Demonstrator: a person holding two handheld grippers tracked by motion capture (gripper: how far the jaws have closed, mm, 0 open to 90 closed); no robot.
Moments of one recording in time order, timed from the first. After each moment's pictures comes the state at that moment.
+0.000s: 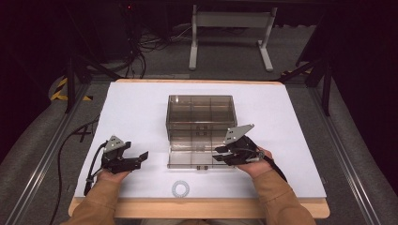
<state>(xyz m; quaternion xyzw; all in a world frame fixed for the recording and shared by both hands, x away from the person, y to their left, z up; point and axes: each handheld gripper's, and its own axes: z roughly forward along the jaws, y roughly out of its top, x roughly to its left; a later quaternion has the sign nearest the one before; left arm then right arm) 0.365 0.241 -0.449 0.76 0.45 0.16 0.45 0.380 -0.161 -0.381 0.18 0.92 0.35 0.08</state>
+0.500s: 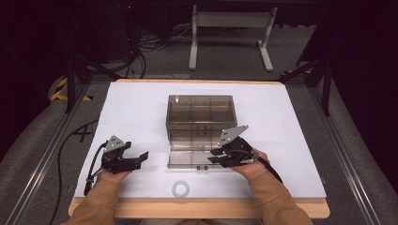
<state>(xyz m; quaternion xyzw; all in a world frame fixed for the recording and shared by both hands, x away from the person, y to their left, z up) 0.364 0.241 -0.449 0.76 0.44 0.16 0.45 0.375 -0.146 -0.380 0.18 0.92 0.34 0.07</state>
